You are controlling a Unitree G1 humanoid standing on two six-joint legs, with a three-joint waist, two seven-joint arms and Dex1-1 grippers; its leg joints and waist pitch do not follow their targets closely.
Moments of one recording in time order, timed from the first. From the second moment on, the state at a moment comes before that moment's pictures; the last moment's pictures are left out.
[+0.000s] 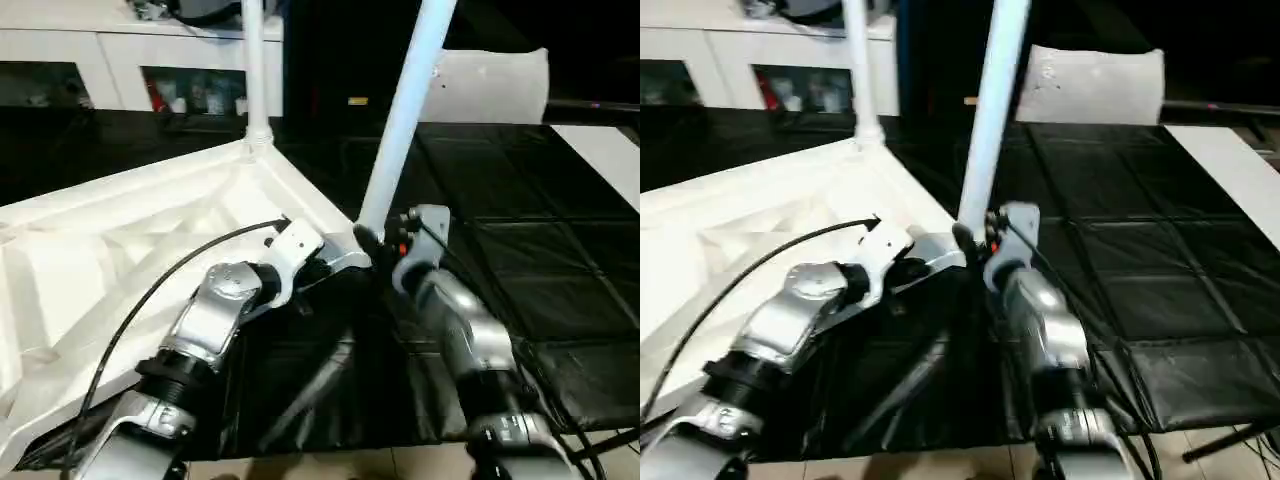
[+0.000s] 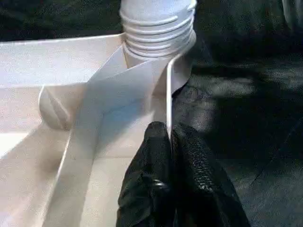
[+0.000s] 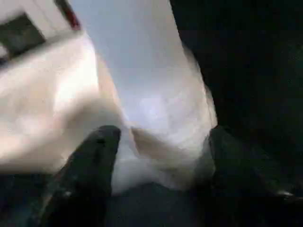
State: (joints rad) left arm -0.51 0.26 -0.25 0.37 0.08 0.31 -0.71; right arm -0.36 0.02 -0.10 0.45 0.27 0.33 0.39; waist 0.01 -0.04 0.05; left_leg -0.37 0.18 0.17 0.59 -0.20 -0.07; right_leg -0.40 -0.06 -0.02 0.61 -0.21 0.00
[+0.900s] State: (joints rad) left arm -0.48 0.47 -0.24 0.40 -0.05 0.19 -1.07; right arm -0.22 -0.32 0.03 0.05 0.34 0.39 0.80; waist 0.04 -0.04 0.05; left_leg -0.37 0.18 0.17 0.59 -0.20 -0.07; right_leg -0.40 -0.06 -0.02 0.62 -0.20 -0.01
